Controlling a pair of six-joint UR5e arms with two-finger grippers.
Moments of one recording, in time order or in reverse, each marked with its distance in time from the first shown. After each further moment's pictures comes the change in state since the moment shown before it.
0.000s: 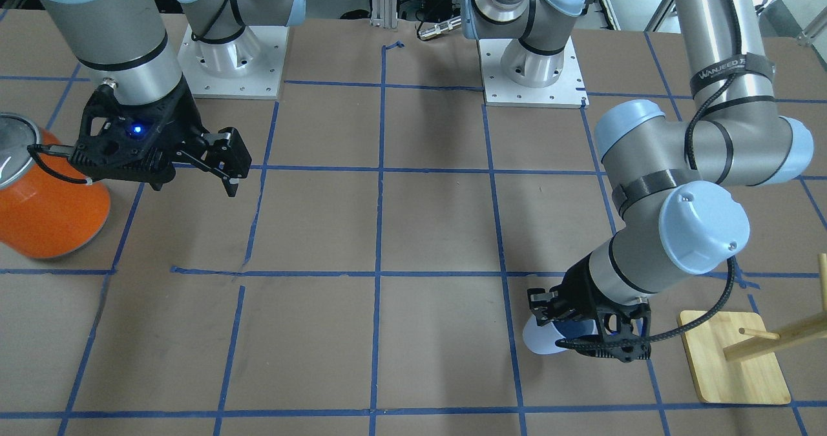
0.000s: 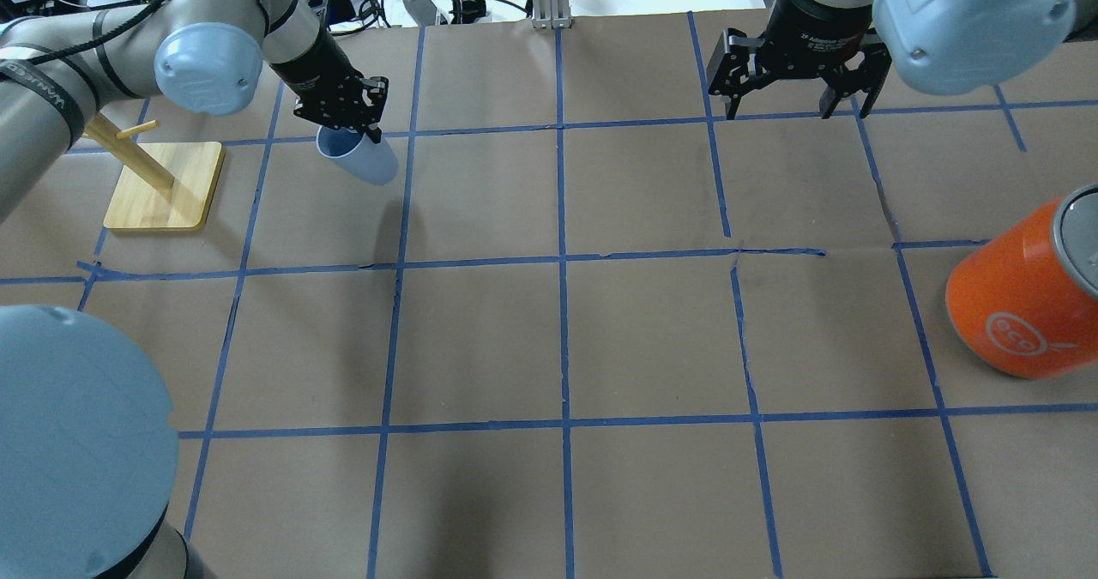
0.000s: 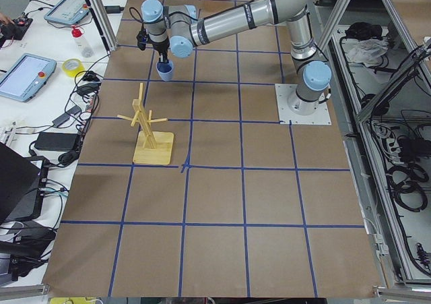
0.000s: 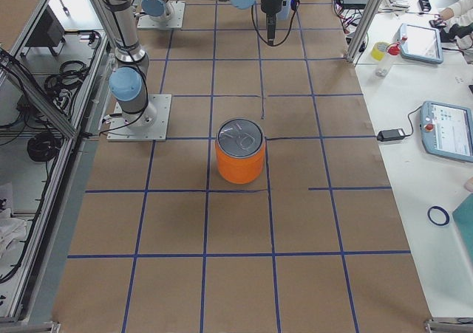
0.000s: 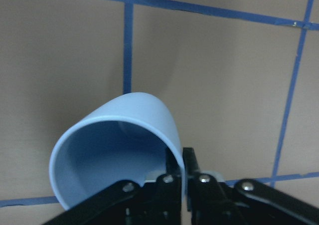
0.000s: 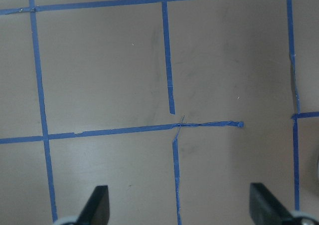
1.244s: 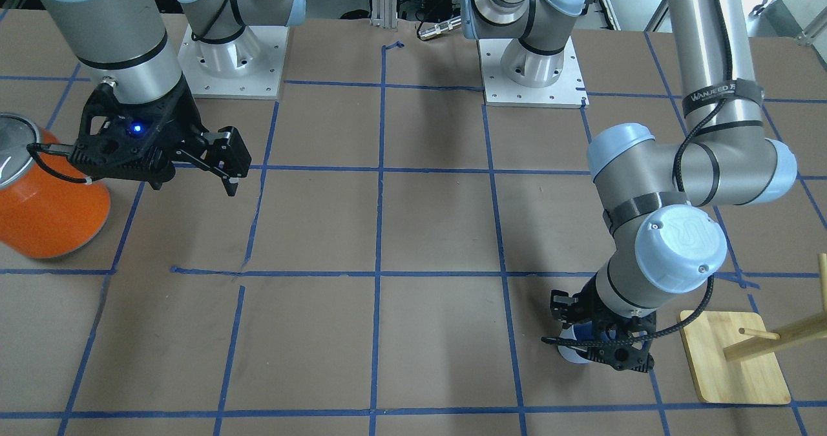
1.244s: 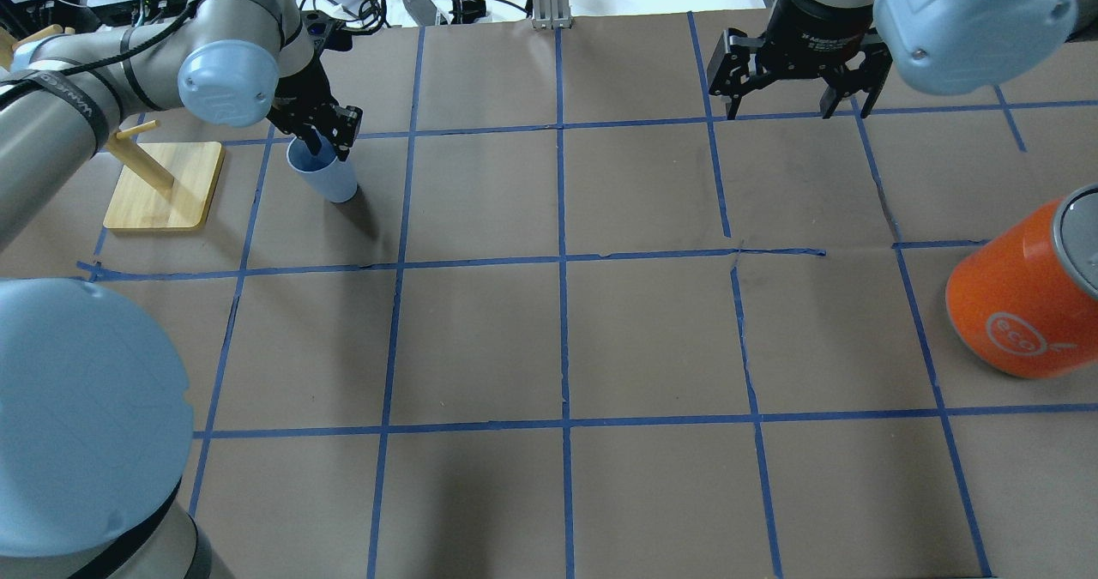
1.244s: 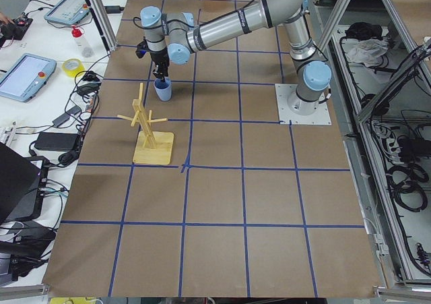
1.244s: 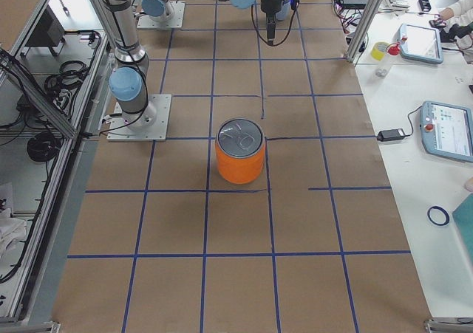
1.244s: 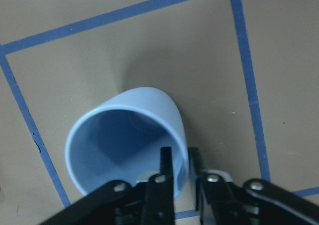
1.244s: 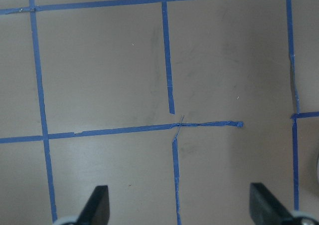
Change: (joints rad) left arm -0.007 -0.020 -0.016 0.035 0.201 0.173; right arm 0.000 -0.002 0.000 0.001 -0.001 -0.002
